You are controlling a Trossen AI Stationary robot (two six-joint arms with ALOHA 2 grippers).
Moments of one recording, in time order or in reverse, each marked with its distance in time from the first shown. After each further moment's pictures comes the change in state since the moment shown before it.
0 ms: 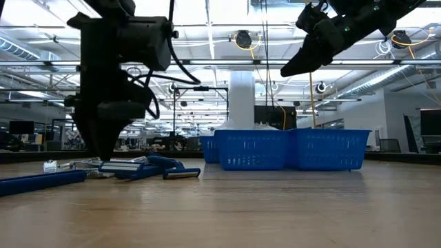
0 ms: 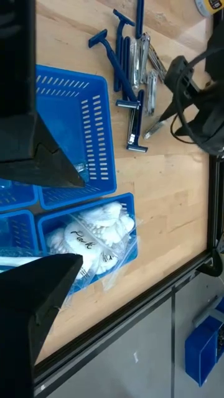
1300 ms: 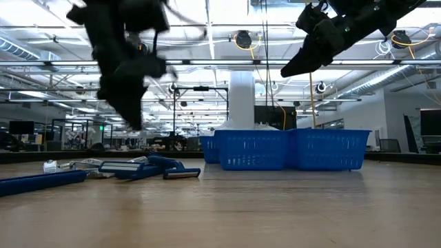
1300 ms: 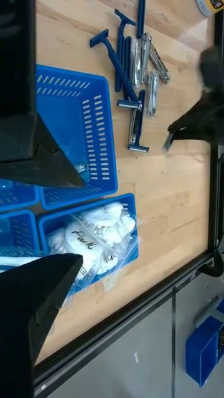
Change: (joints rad) left arm 0.086 -0.202 -0.076 0.270 0.008 0.328; right arm 0.000 0.000 0.000 -0.004 0.000 -0.002
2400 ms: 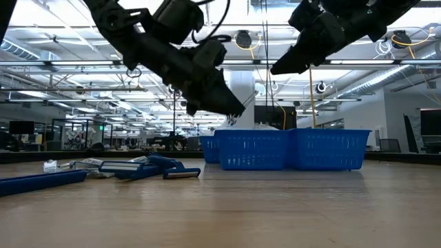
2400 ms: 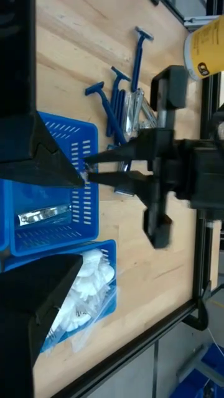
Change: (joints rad) left arm 0.070 0.267 0.012 1.008 0.182 0.442; right arm 0.028 0.090 0.000 0.123 -0.154 -0.013
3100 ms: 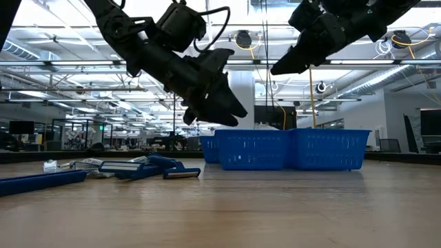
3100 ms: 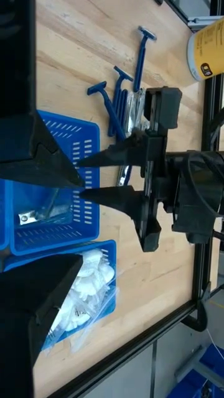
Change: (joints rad) left arm 0.029 0.034 0.001 0.011 0.000 -0.141; right arm 0.000 0.000 0.000 -0.003 0.000 -0.014
